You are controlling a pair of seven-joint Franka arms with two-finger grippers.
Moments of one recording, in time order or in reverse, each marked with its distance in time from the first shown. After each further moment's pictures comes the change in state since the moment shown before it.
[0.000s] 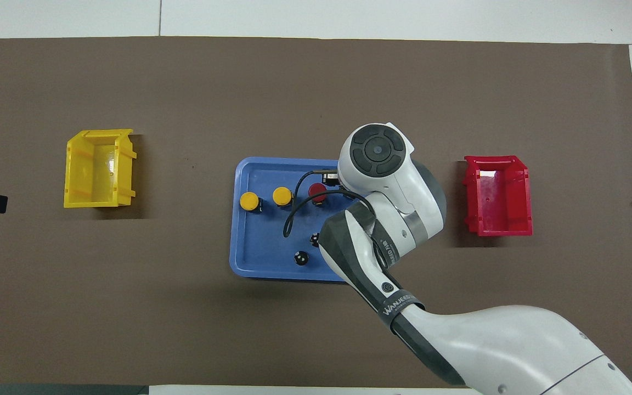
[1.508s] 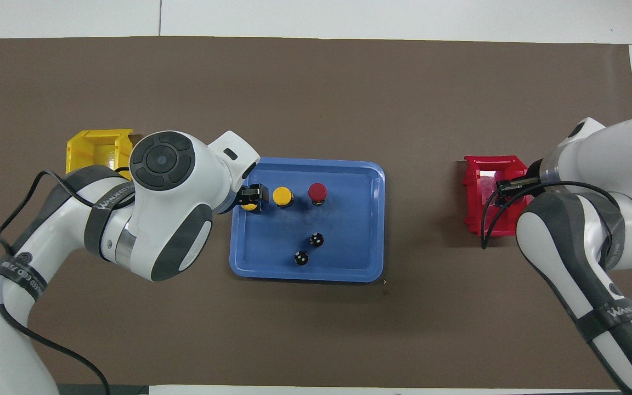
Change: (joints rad) left arm -0.449 0.318 -0.039 -0.371 0.000 0.679 -0.588; right arm -0.495 -0.372 0.000 -0.389 0.040 -0.005 -0.690
